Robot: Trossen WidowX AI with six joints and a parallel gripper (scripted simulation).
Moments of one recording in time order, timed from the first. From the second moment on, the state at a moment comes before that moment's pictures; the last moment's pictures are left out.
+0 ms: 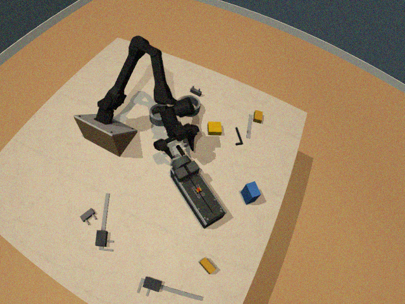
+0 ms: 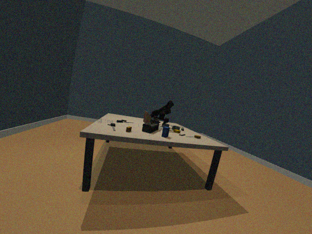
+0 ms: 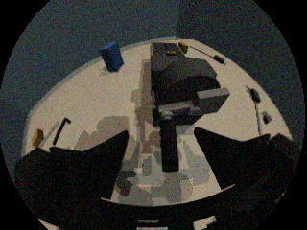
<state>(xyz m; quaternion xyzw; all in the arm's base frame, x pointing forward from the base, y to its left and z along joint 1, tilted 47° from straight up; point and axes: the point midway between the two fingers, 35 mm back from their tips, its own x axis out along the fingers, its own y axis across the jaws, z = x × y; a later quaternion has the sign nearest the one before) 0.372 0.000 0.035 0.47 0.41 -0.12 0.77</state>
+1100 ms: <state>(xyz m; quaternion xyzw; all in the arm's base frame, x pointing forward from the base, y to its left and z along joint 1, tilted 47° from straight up) 0.369 0.003 0.029 0.47 0.41 -0.12 0.77</state>
